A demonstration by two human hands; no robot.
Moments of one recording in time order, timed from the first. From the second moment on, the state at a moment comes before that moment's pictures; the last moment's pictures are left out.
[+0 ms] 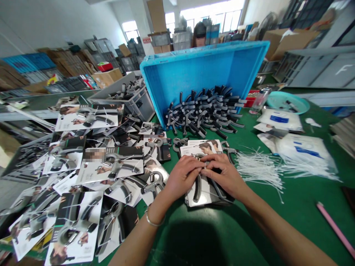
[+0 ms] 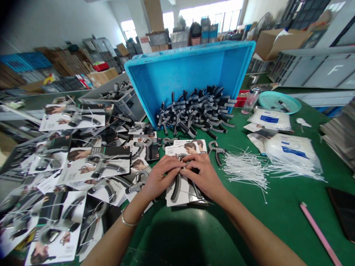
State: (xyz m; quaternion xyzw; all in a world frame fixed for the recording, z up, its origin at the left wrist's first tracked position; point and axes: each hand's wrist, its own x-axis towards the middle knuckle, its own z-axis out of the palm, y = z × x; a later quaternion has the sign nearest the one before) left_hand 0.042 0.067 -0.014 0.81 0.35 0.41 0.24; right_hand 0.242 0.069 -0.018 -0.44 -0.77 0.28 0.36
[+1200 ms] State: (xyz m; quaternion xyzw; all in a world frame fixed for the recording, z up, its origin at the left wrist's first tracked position) left_hand 0.070 0.007 0.007 0.87 0.43 0.23 0.04; right_hand 0.231 0.079 -0.018 -0.38 -0.78 0.34 0.36
